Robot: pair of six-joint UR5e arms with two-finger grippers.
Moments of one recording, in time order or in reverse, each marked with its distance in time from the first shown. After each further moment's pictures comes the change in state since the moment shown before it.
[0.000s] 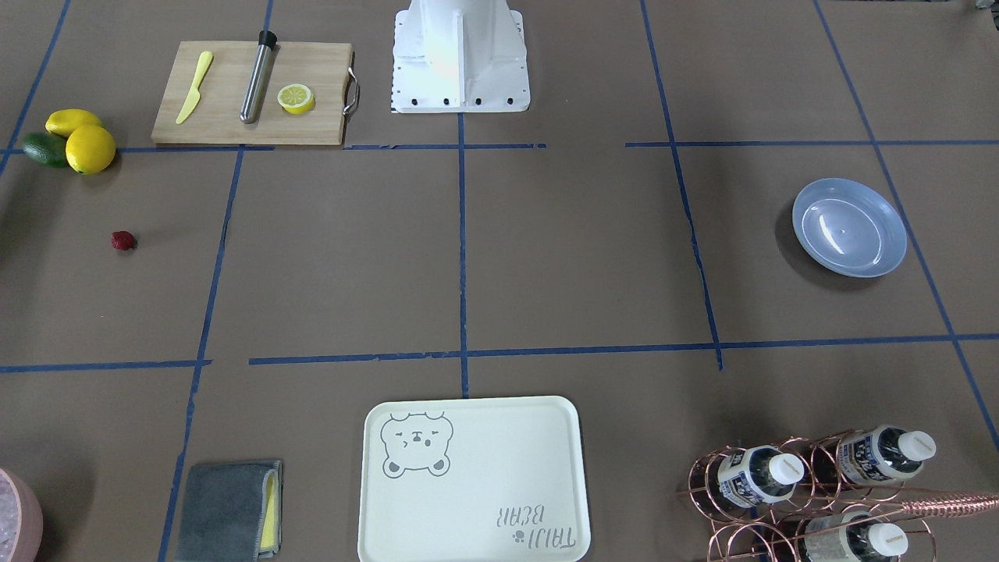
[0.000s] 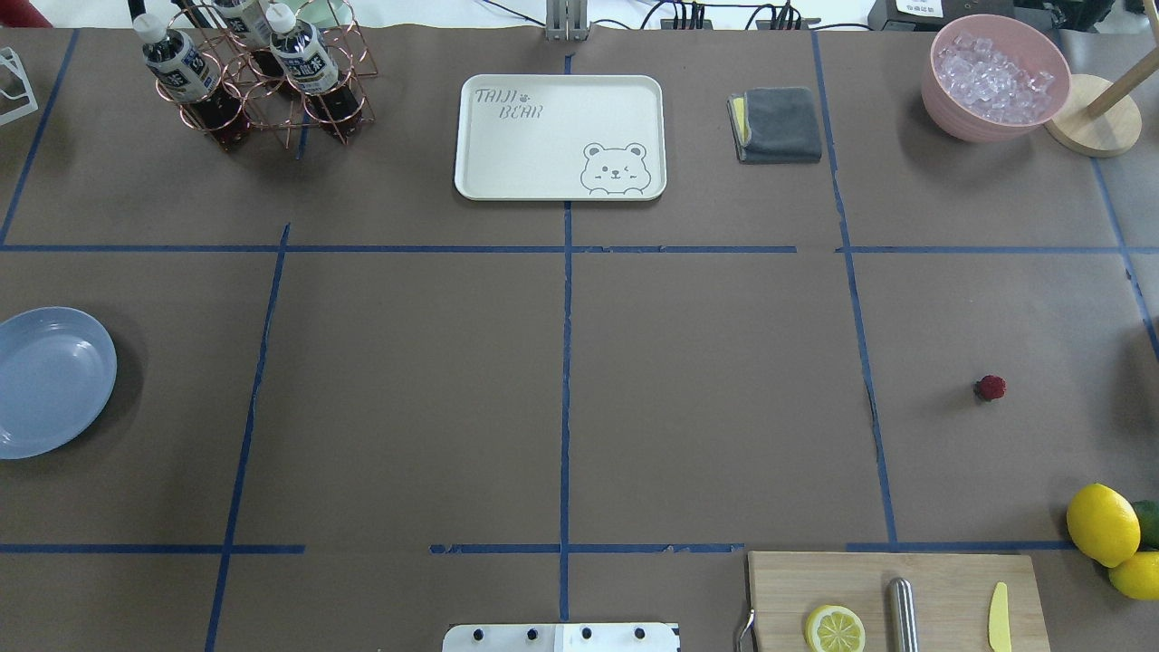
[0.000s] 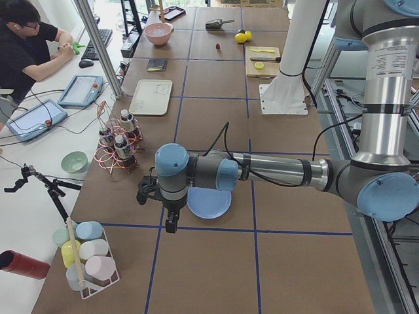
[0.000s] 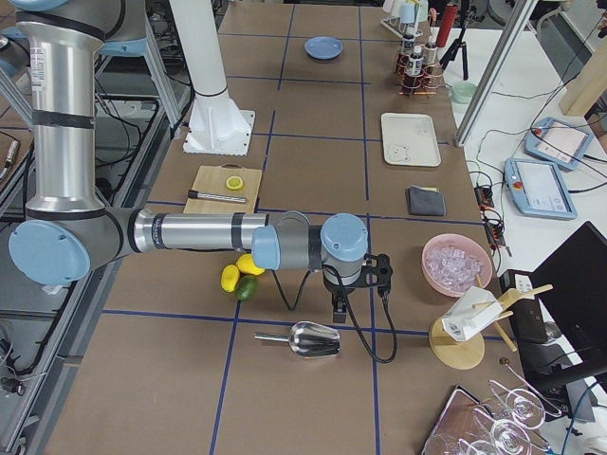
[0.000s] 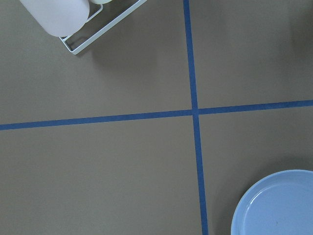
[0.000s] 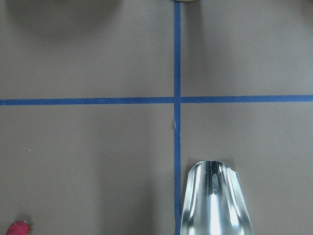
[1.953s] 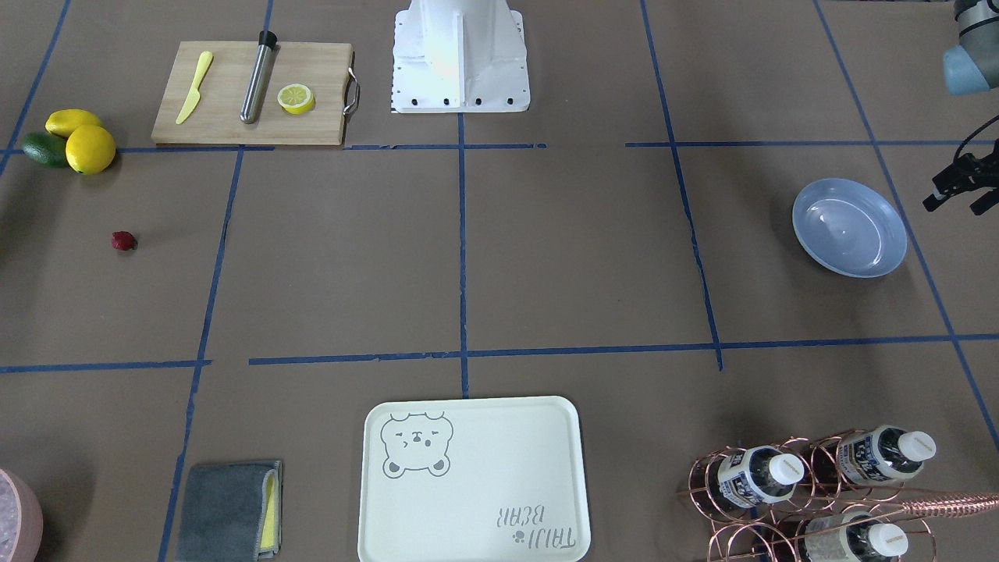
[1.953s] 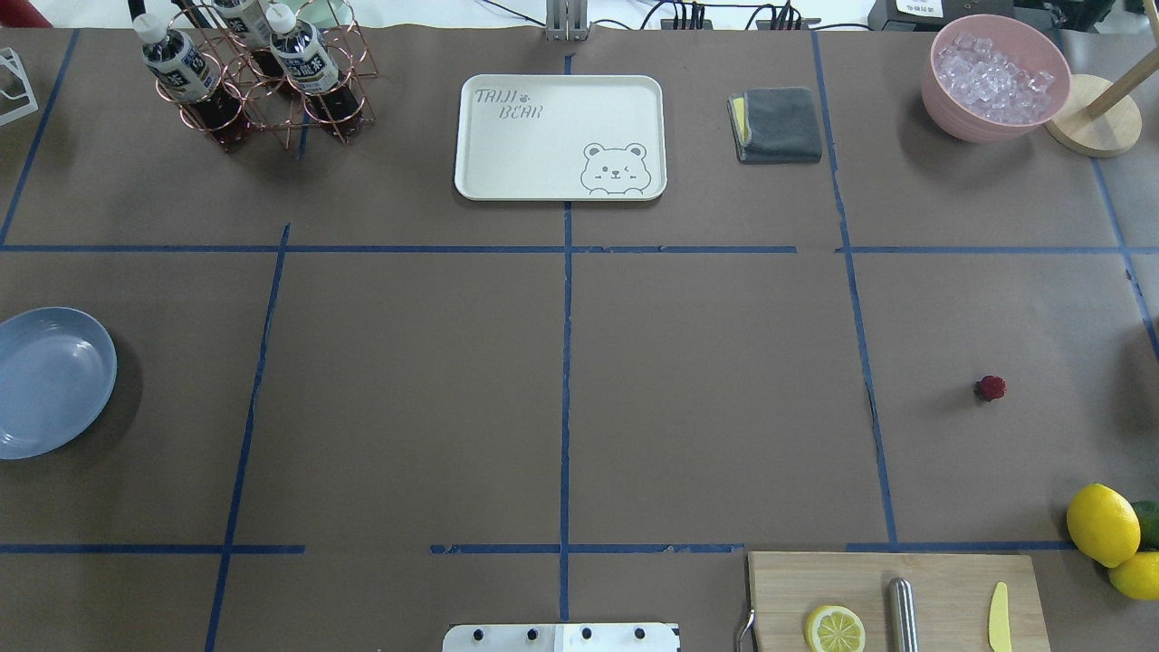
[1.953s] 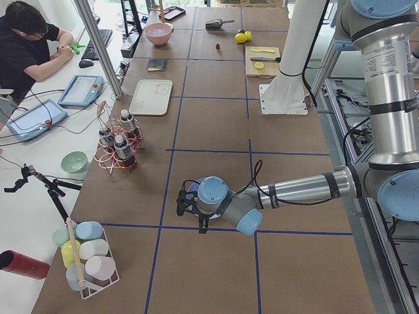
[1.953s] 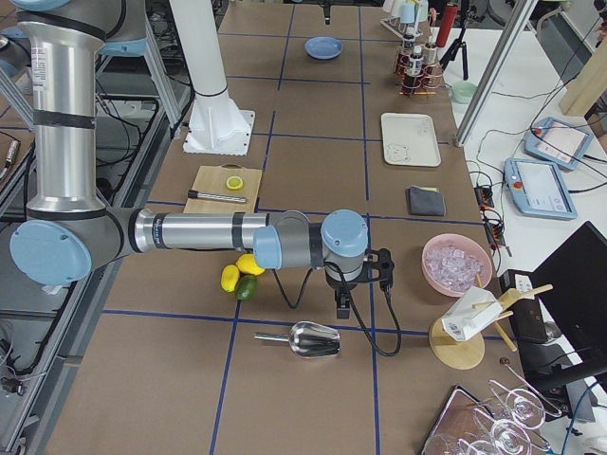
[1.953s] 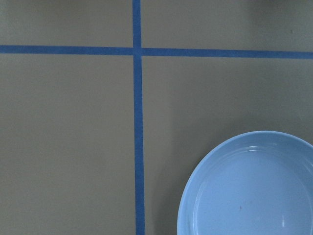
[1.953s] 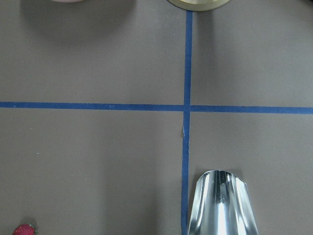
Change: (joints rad) left arm 0.328 0.209 0.203 -0.900 -0.058 -0.644; right arm -0.013 0.003 0.000 0.045 0.005 0.012
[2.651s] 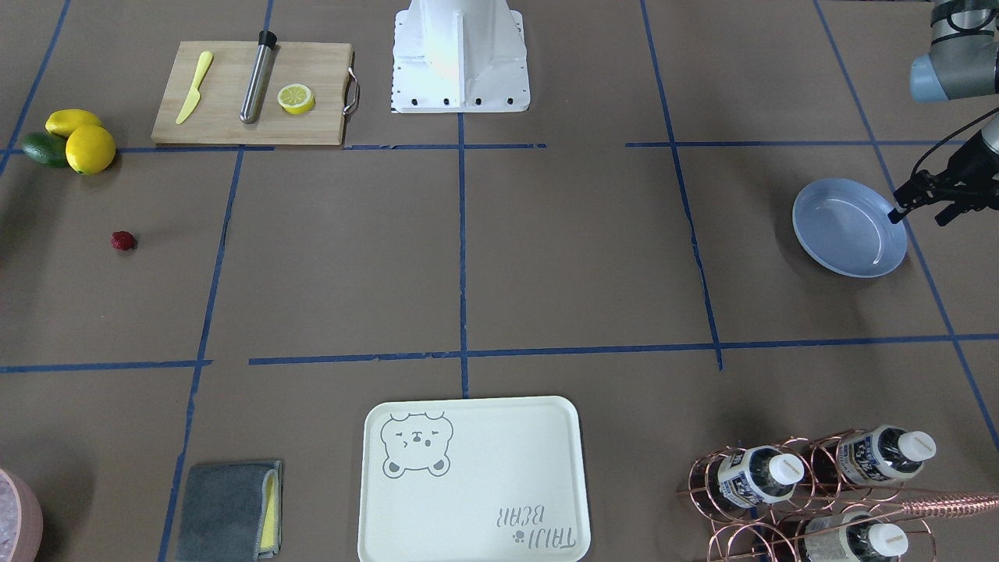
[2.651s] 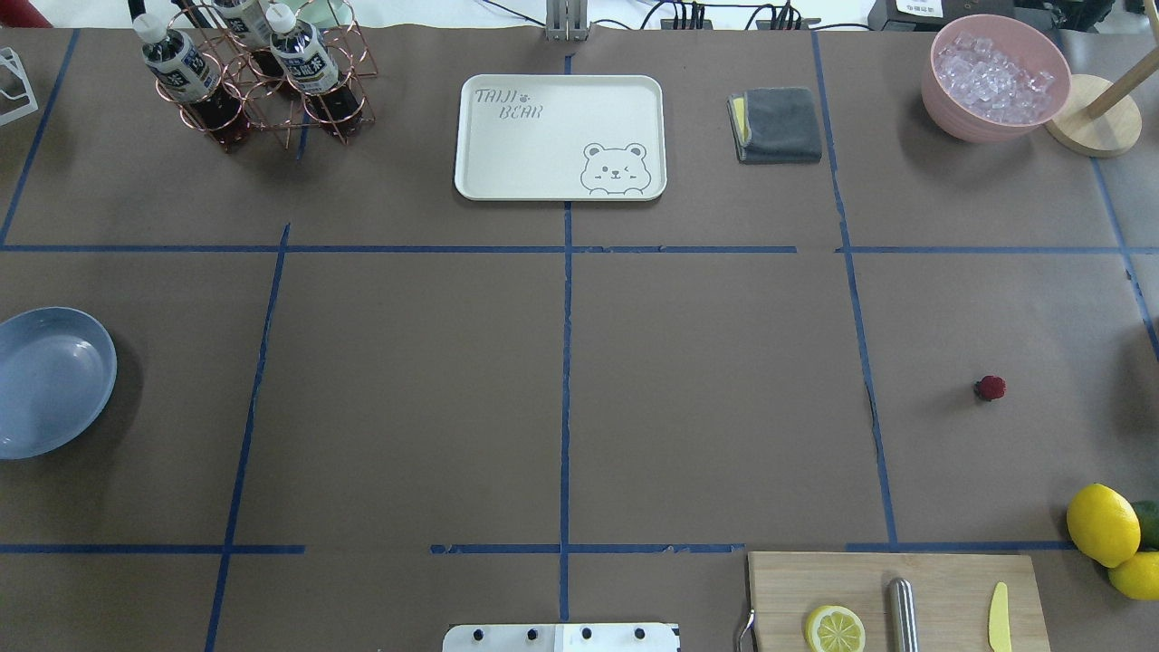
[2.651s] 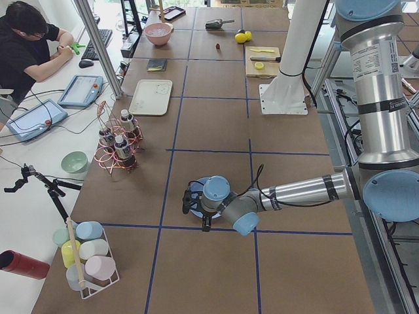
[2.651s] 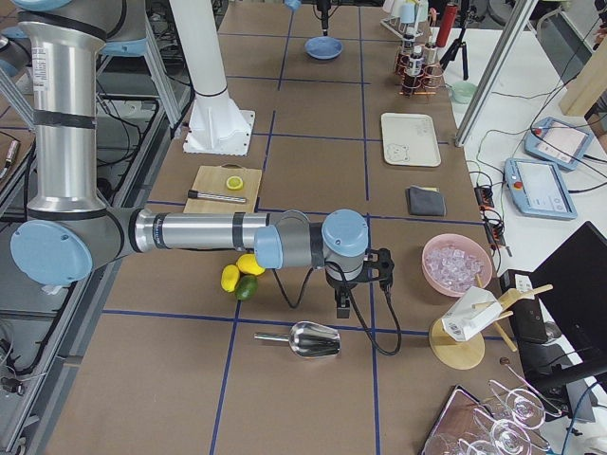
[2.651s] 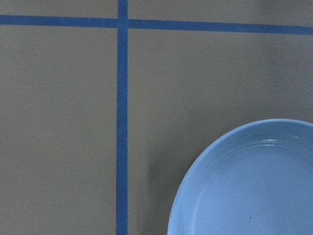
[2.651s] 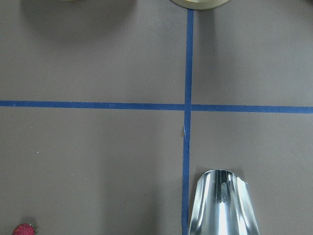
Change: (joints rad) left arm 0.127 -0.007 0.035 -0.066 0.093 -0.070; right arm -0.006 0.000 0.000 0.000 0.000 0.000
